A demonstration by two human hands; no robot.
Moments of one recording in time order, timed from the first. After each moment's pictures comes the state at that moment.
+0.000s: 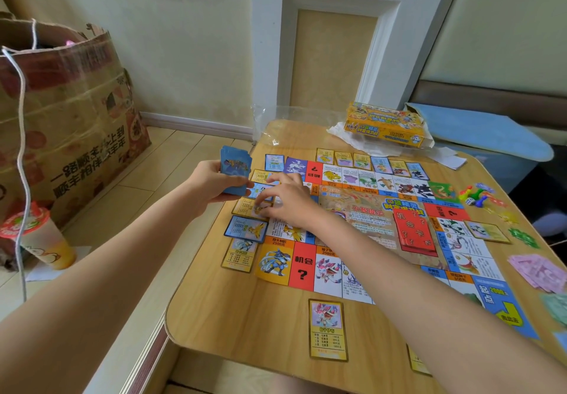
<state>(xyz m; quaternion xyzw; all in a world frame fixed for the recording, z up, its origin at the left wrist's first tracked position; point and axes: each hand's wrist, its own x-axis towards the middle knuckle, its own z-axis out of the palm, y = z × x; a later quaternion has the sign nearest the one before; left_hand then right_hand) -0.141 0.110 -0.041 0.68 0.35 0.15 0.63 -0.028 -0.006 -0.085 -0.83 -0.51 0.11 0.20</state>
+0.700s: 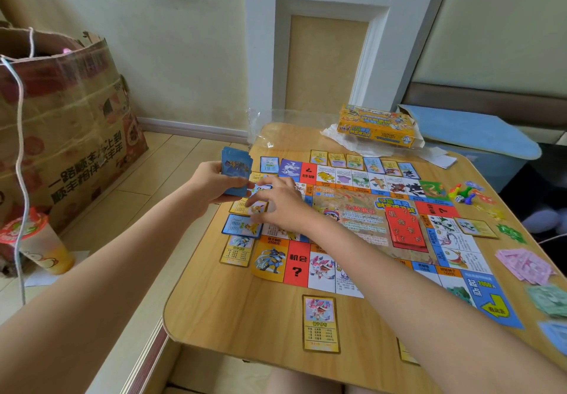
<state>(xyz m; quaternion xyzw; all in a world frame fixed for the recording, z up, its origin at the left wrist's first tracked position) -0.139 0.097 -0.033 0.69 0.35 0.15 0.62 -0.039 -0.015 -0.077 -0.81 -0.52 0.13 0.23</state>
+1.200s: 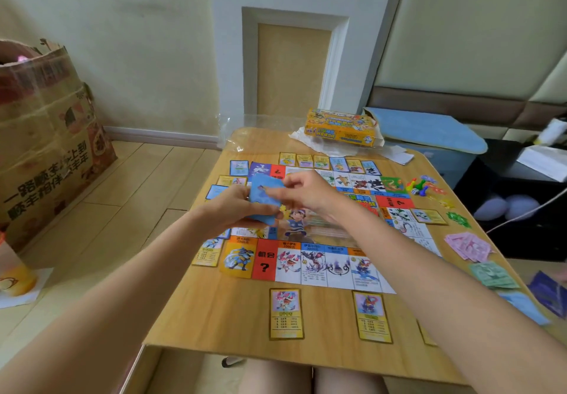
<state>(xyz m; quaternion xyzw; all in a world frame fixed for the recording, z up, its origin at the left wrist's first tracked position) -0.121 0.032 -0.043 0.71 0.19 -0.03 0.67 -0.011 -0.094 -0.034 -0.77 -0.33 0.27 0.48</state>
